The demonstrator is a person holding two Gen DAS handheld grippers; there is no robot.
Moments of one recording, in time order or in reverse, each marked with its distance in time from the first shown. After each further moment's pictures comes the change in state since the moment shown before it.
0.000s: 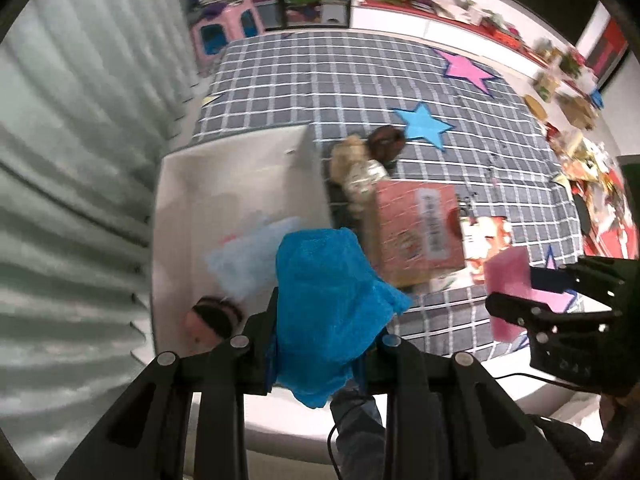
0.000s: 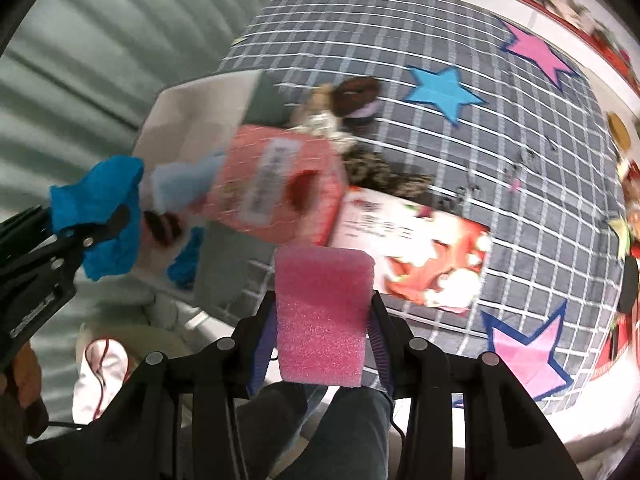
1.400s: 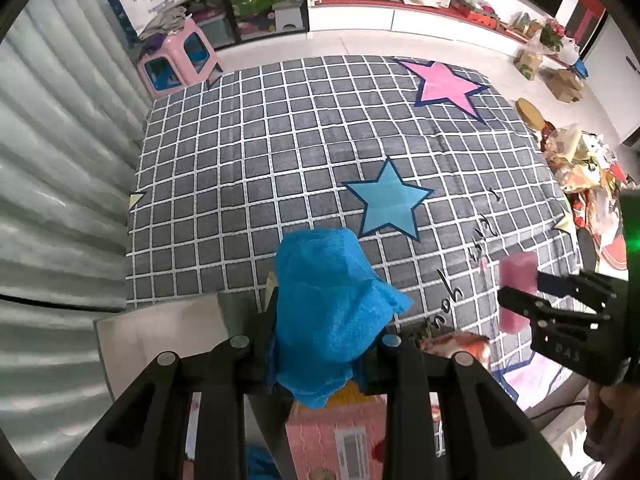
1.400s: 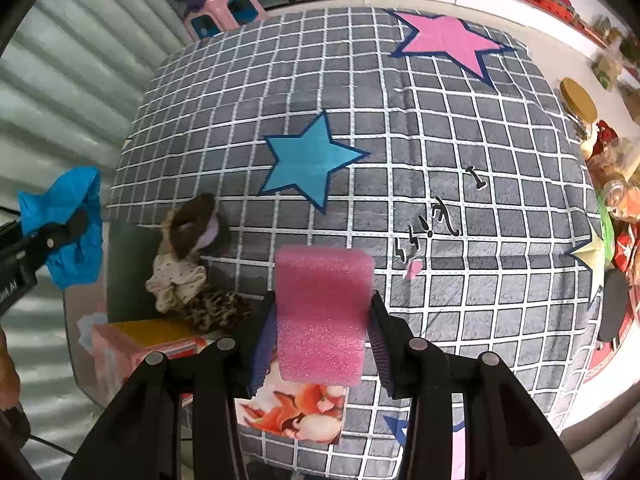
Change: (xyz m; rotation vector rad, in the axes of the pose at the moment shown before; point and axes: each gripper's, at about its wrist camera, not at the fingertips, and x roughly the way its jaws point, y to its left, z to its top) left arm 0.062 -0.096 0.174 0.157 0.012 -0.030; right arm 0.010 -0.173 0.103 0.263 -0.079 -0.044
